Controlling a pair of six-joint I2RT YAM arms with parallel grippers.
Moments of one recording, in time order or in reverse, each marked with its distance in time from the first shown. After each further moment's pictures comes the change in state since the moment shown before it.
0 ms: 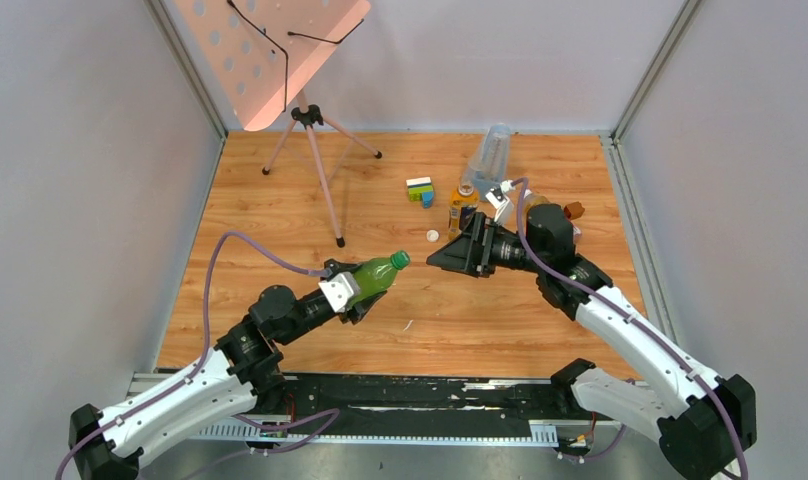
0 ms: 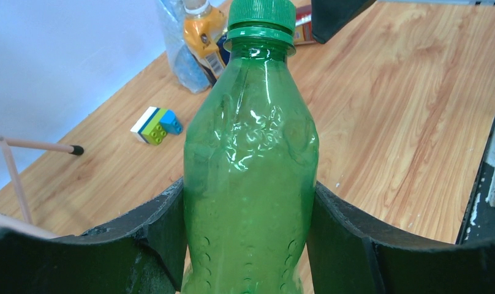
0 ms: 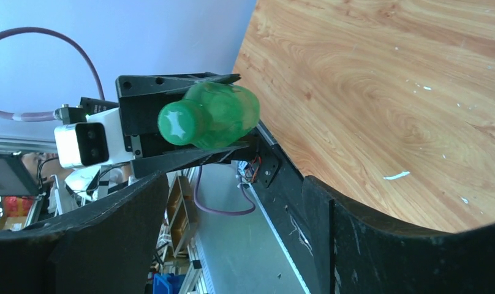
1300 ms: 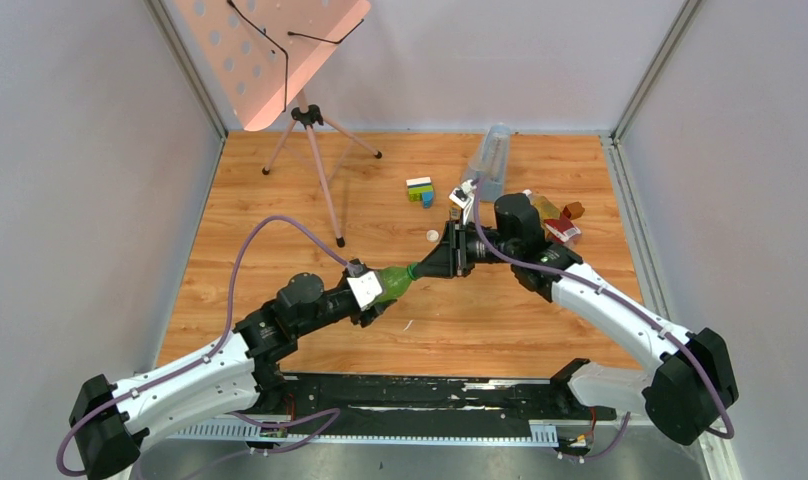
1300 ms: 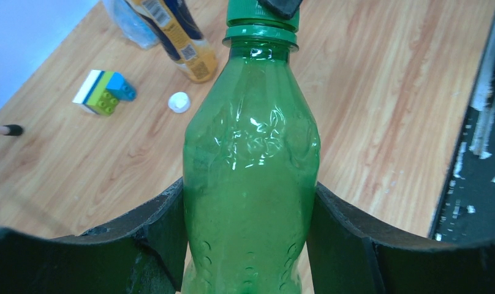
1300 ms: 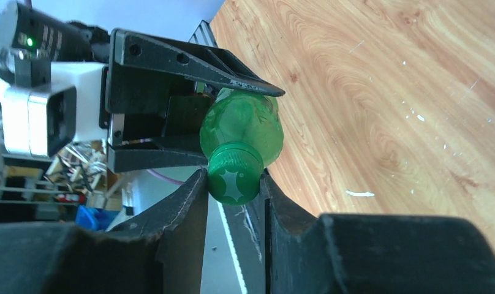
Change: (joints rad) left arm -0.031 0.225 0.082 -0.074 0.038 0.025; right arm 0.089 0.201 0.077 0.036 -0.105 -0.307
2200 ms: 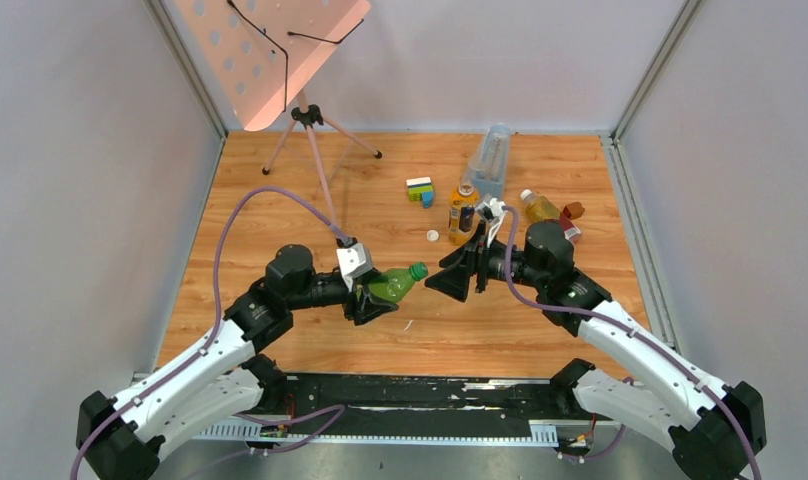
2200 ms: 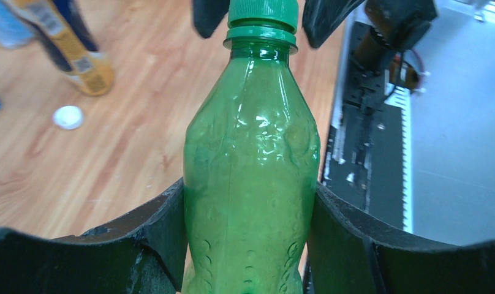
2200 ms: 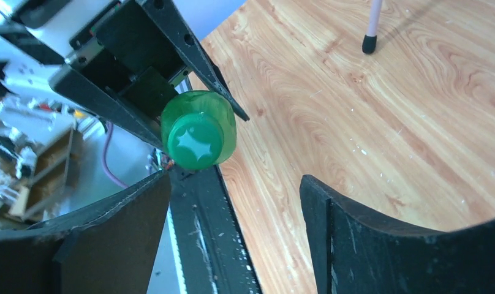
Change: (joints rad) left arm 0.220 0.082 0.161 -0.140 0.514 -0.233; right arm 0.010 -0.253 -0.166 0.105 0.120 -0.195
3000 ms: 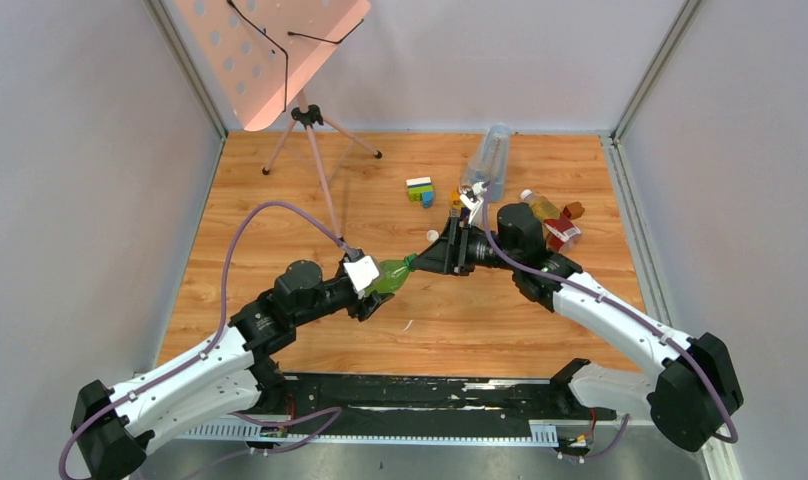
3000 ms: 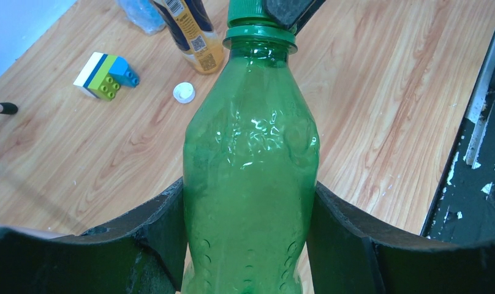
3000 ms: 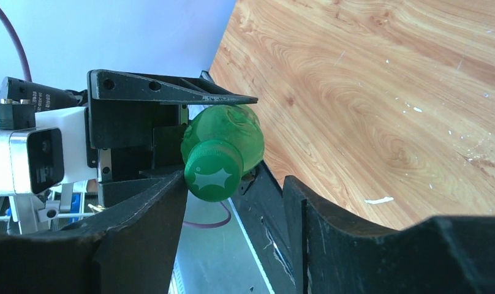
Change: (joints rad) left arm -0.149 -0.058 -0.077 0.038 -0.465 0.174; right arm 0.000 0.218 0.086 0.006 0.047 0.433
